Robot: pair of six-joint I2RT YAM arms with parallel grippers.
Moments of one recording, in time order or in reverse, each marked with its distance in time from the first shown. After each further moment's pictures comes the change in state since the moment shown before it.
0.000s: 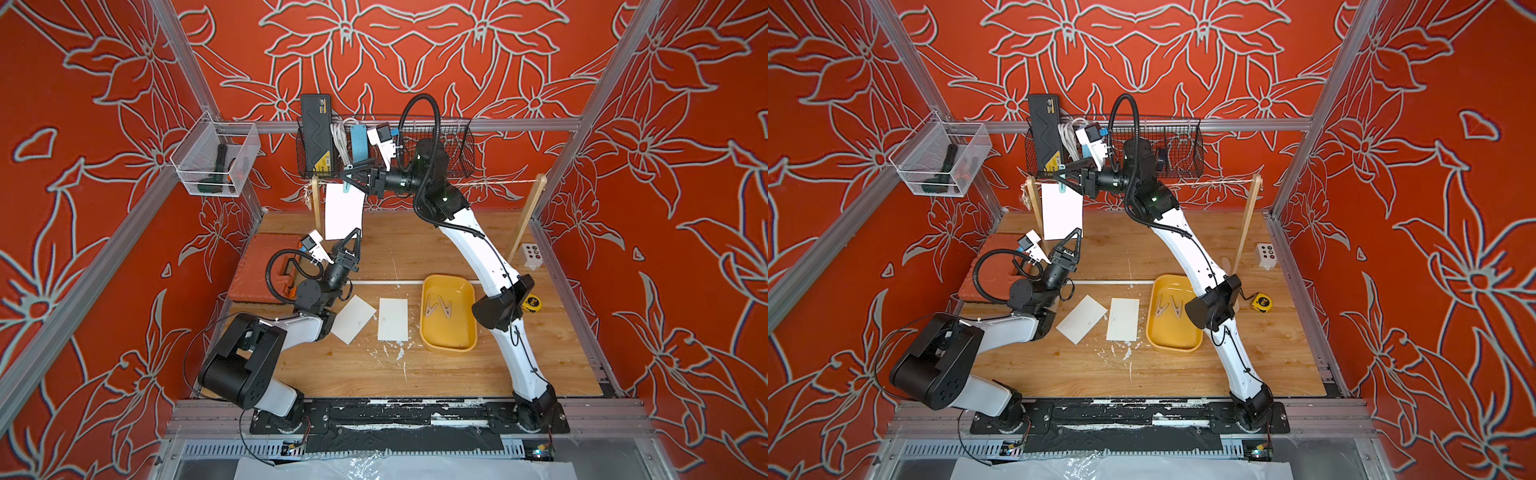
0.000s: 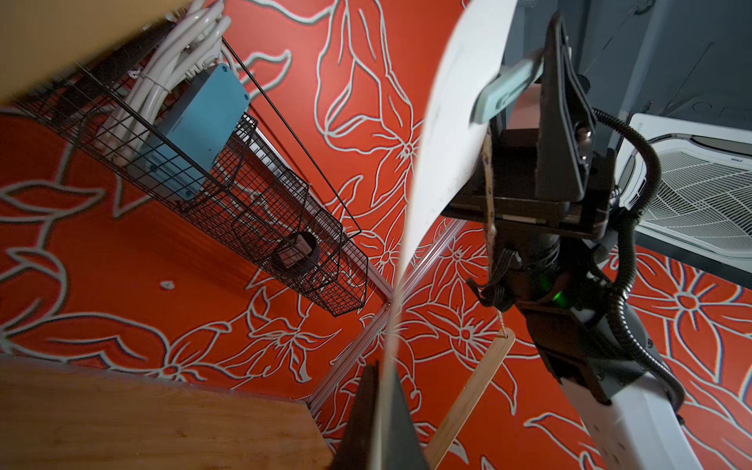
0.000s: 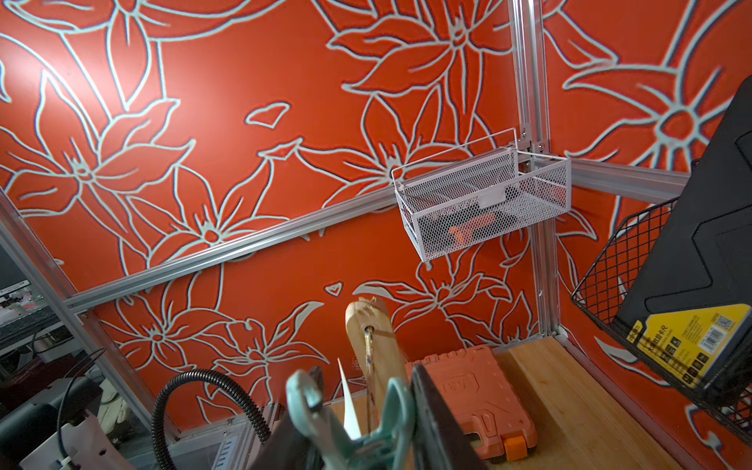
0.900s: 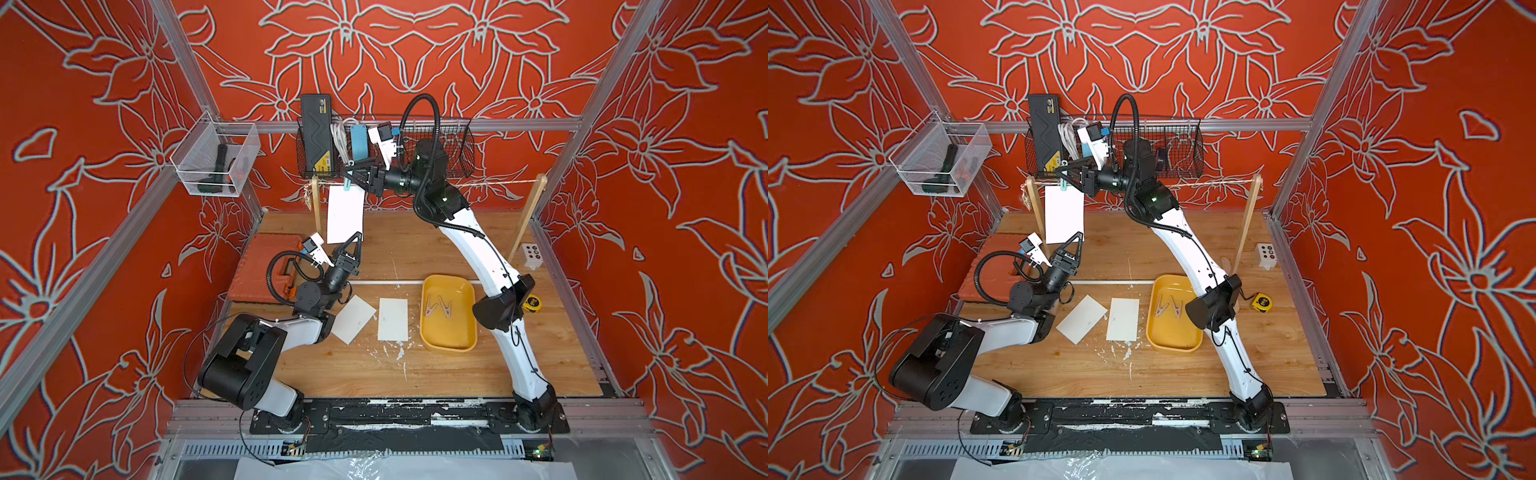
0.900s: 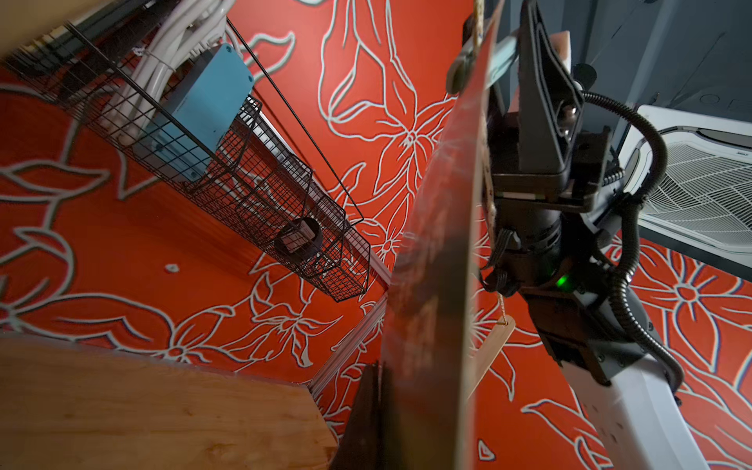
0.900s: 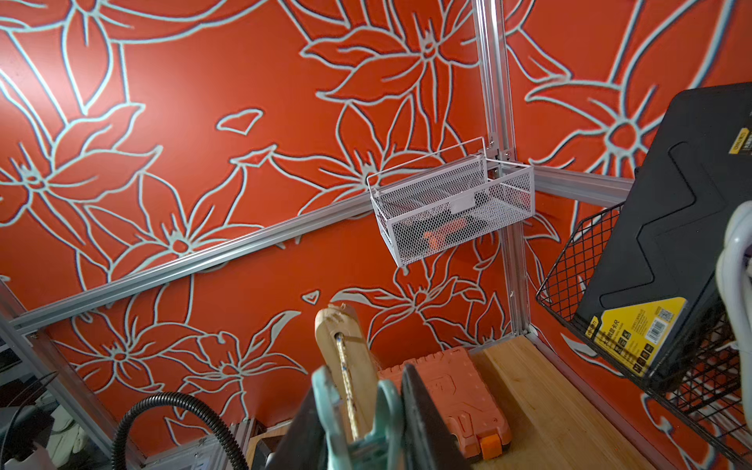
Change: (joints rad) left arm 0.000 -0.005 -0.038 0.001 0.019 -0.007; right arm 0.000 -0.011 -0.018 -0.002 0.098 -0.027
